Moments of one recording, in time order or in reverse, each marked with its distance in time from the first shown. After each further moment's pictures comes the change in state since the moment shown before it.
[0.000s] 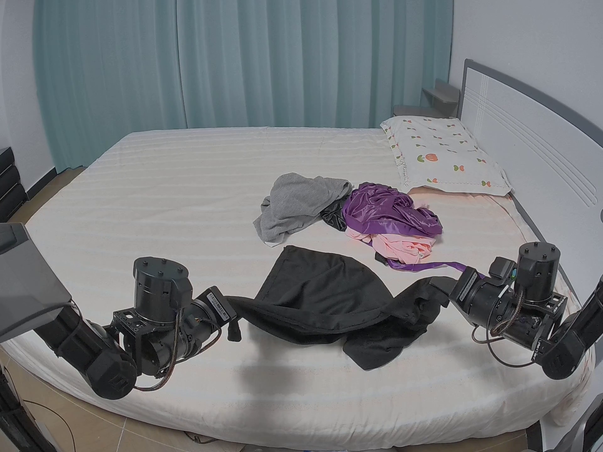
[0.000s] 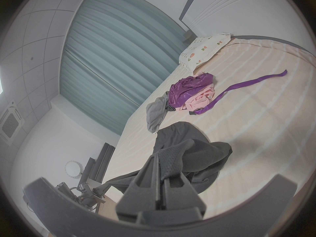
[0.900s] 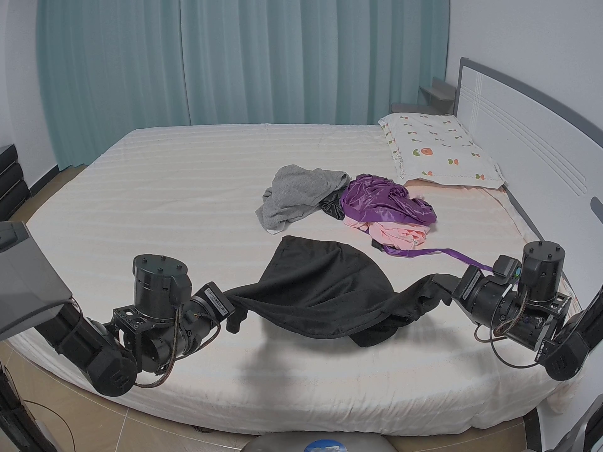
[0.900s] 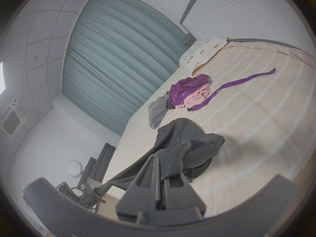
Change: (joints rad) left arm 0.011 0.005 -0.012 -0.001 0.004 -0.041; right arm 0.008 -0.027 0.010 -0.001 -0.015 -0.004
